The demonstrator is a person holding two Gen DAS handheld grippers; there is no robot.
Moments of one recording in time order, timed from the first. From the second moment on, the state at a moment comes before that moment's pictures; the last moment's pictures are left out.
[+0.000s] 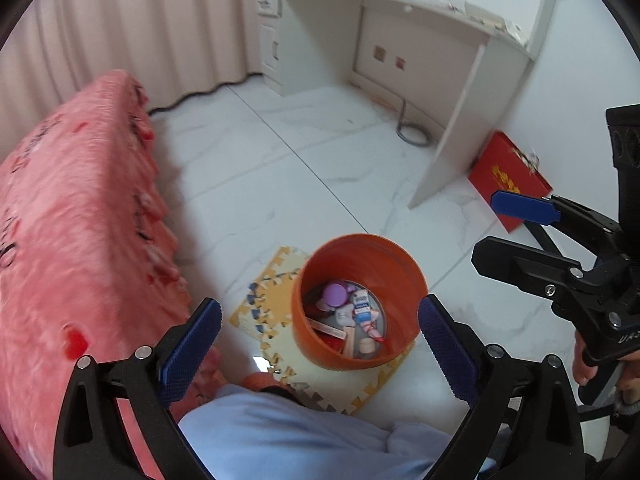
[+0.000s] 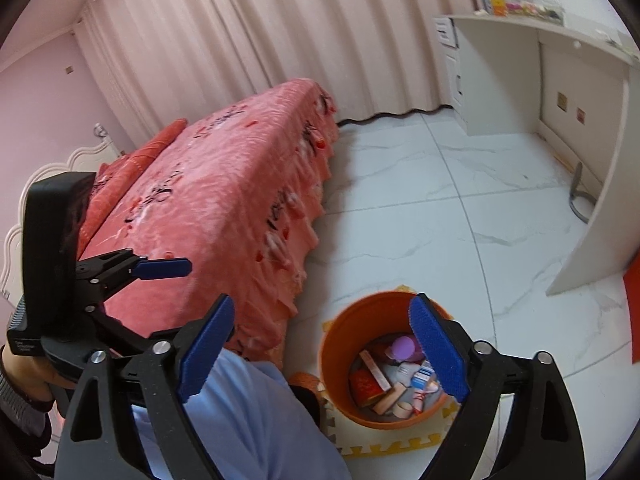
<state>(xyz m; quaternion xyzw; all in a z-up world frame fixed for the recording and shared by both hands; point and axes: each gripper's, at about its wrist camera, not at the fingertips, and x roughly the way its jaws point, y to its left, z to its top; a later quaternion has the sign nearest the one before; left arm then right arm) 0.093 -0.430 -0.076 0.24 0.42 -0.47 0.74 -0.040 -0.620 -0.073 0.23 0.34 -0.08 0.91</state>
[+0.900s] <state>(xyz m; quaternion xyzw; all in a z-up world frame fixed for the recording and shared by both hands) 0.050 -0.140 0.002 0.05 0.35 -0.18 0.92 0.013 -0.371 -0.012 0.14 0.32 0.13 0.93</state>
